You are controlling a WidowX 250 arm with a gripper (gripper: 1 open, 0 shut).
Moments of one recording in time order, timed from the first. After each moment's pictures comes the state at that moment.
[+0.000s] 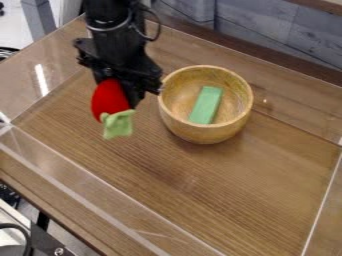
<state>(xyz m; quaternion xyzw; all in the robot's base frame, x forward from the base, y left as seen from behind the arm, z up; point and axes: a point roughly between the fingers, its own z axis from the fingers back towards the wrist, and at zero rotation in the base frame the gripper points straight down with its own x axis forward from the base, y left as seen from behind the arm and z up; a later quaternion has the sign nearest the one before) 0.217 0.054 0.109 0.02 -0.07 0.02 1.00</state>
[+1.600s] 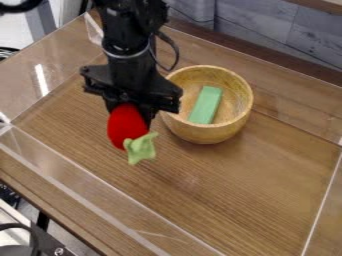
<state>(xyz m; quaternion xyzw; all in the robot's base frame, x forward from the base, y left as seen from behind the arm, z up) 0.208 0.030 0.098 0.03 -0.06 0.14 0.99</state>
